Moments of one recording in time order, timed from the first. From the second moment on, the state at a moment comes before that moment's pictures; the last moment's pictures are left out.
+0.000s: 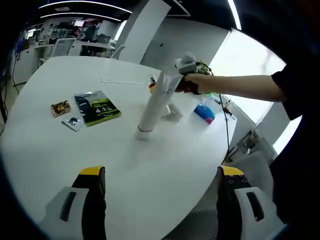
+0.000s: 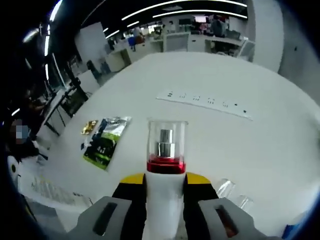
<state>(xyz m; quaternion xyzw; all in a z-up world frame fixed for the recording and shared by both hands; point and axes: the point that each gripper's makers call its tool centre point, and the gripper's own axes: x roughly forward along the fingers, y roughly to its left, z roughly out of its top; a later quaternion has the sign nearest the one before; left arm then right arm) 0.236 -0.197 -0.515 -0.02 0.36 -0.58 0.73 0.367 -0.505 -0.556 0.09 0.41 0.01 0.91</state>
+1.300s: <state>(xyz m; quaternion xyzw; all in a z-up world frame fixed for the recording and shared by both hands) 0.218 -0.200 -0.481 0.00 0.33 -0.60 0.73 0.293 -0.462 -0.446 0.08 0.25 0.13 0.96</state>
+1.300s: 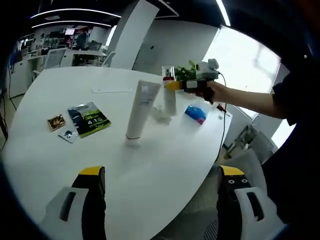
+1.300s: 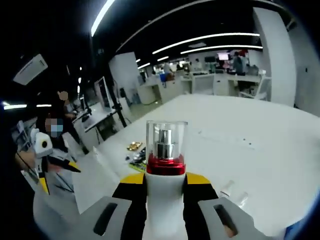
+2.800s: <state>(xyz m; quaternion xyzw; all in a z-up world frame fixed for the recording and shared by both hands) 0.174 -0.233 -0.419 -0.01 0.26 -0.68 0.68 0.192 -0.274 -0.325 0.09 0.12 0.44 0.89</state>
